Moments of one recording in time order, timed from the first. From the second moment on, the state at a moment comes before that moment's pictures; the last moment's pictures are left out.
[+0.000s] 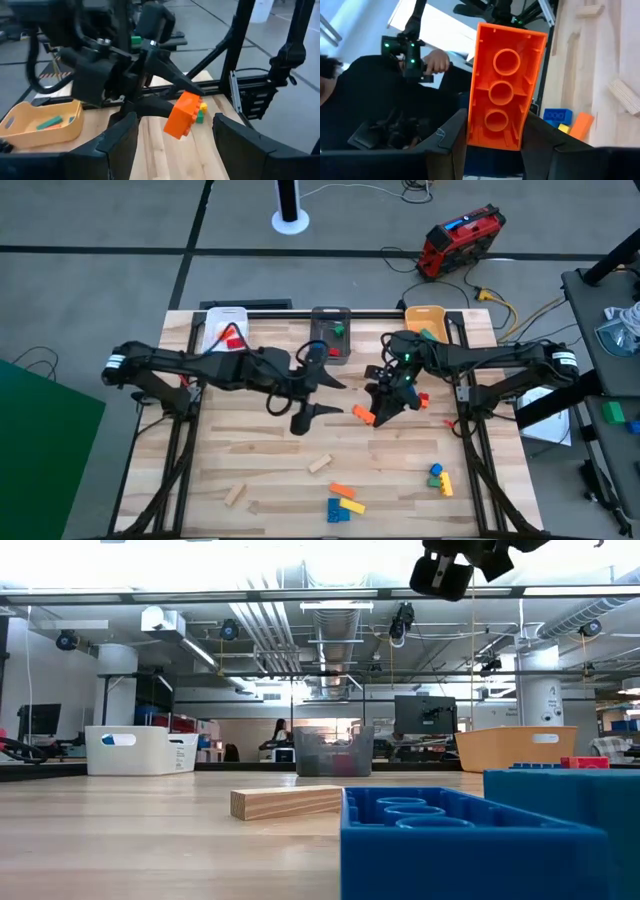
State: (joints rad) left arm -0.12 1.50 1.41 -0.19 0.02 0.02; right arm -0.15 1.30 0.91 0.07 -1.10 0.77
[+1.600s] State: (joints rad) left arm -0.12 1.72 1.60 -0.23 0.09 0.14; right arm -0.16 1.30 0.91 0.18 -1.14 0.85
